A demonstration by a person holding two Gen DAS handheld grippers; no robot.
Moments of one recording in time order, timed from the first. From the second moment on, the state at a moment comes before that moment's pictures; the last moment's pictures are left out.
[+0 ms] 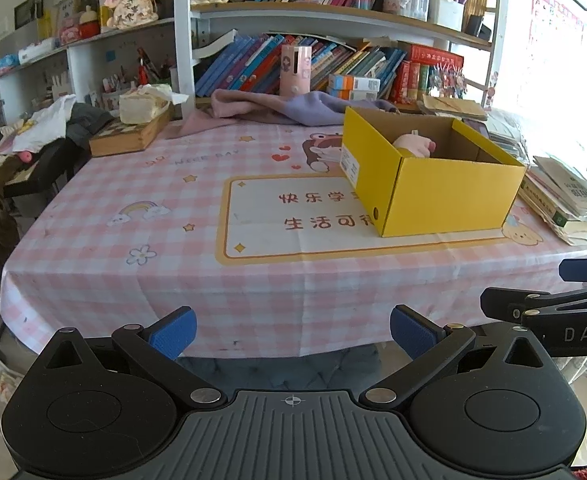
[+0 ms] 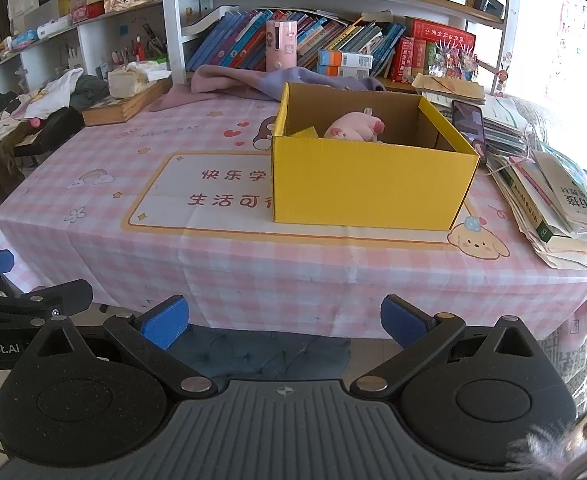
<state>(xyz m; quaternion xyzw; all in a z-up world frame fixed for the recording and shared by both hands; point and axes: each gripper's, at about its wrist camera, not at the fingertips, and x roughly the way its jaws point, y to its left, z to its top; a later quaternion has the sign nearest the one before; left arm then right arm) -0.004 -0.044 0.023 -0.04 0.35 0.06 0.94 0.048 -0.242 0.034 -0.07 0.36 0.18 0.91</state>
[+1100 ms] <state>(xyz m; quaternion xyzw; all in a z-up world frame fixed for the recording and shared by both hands) 0.001 -0.040 0.018 -0.04 0.36 0.07 0.93 0.051 -0.238 0.028 -0.07 0.37 0.18 0.91</state>
